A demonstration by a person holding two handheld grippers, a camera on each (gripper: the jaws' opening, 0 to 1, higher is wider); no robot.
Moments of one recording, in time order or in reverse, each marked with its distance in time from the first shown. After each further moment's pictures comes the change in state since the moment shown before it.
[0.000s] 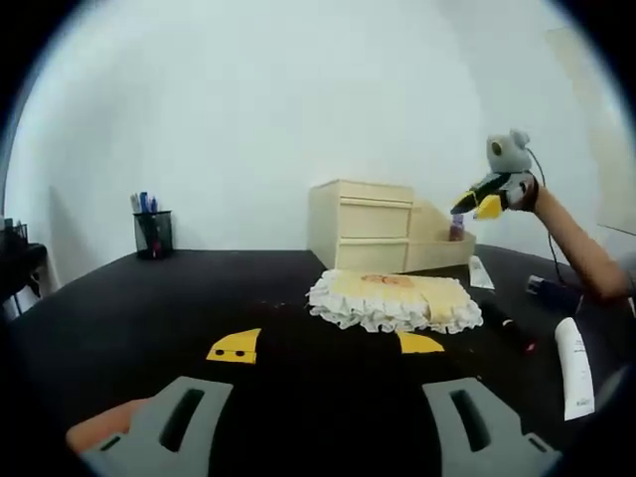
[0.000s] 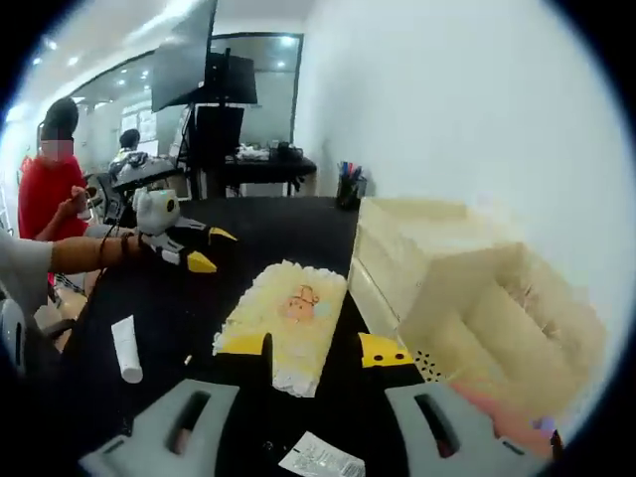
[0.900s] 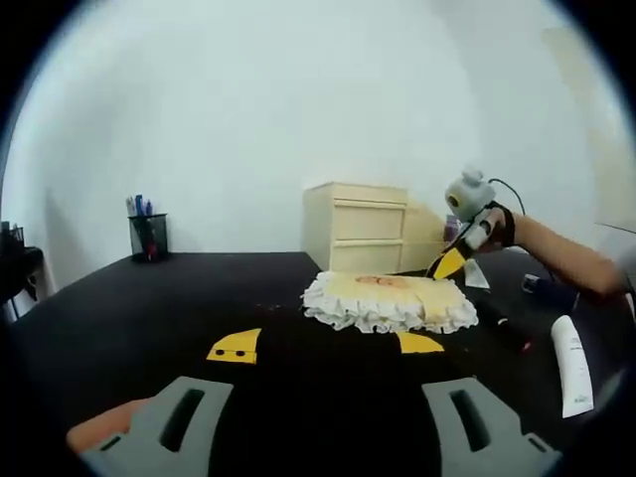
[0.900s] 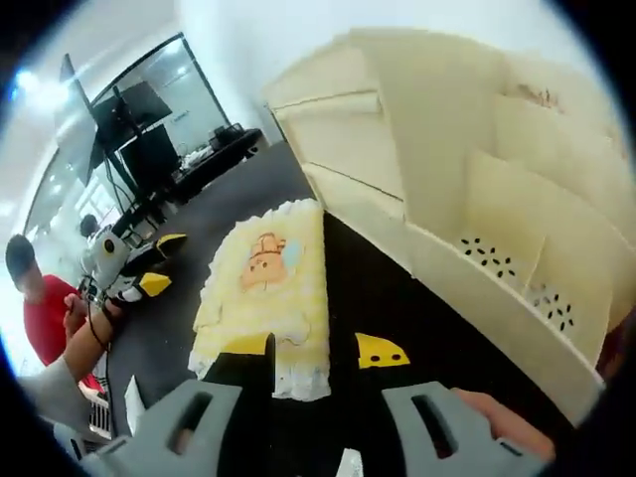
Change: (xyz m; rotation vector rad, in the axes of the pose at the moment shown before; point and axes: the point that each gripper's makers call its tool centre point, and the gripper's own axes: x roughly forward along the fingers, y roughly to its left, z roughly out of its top) left arm 0.001 -0.003 0.001 0.010 -0.006 -0.022; right arm 0.052 -0.005 -0.067 0.509 0.146 0.014
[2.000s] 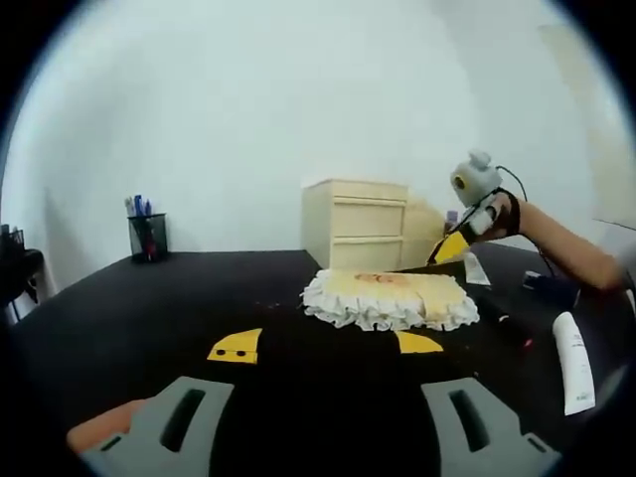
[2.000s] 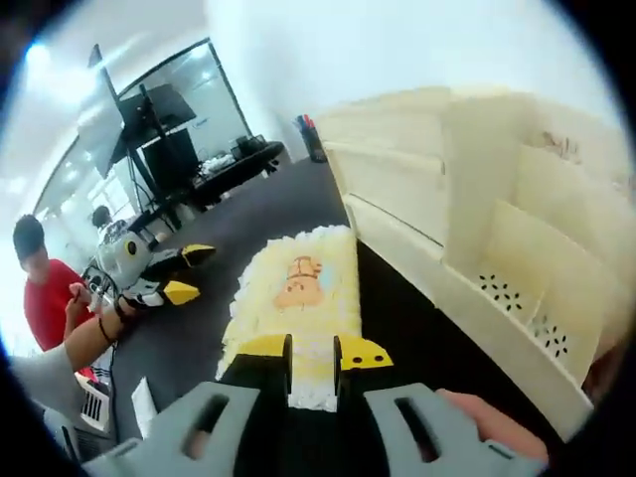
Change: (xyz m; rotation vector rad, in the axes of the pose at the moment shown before) left arm -0.003 0.000 -0.001 0.008 0.008 0.003; right arm -0.007 0.023 0.016 -0.102 -0.047 -0.008
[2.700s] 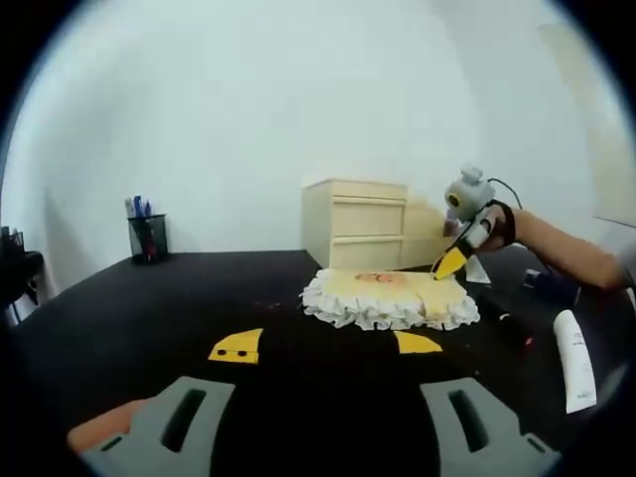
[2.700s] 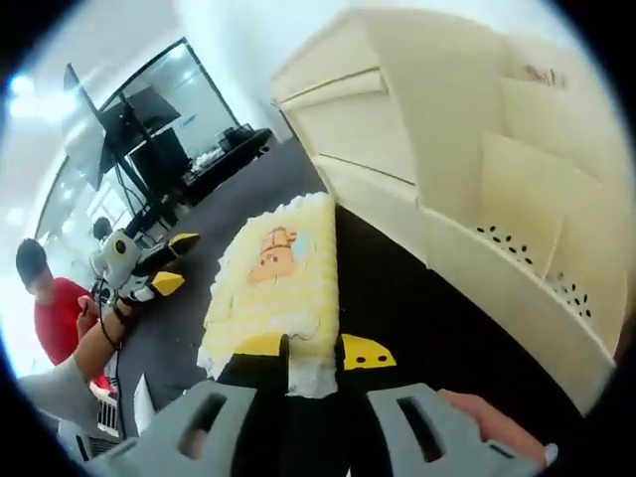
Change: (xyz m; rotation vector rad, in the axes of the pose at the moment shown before) left arm 0.001 -0.001 -0.001 0.008 0.003 -0.001; right arm 0.008 -0.013 -0.016 0.108 0.049 0.058
